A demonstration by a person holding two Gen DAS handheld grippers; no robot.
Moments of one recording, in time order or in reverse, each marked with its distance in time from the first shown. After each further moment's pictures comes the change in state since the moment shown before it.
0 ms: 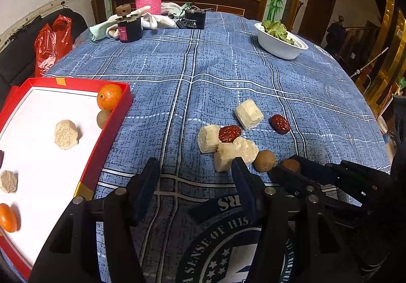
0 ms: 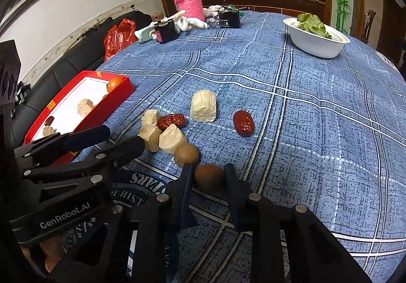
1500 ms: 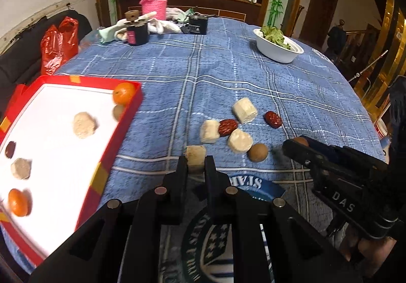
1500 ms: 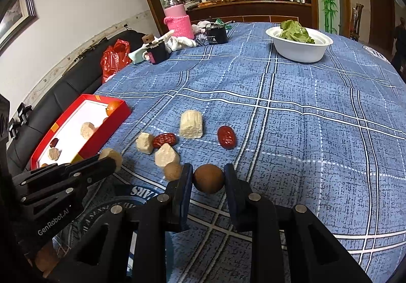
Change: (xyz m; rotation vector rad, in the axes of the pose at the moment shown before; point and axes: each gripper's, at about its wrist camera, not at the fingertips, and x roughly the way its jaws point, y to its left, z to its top) left arm -0.029 0.004 -0.012 -0.013 -0.025 0.019; right arm -0.023 -0.012 0.001 0.080 -0.086 0.004
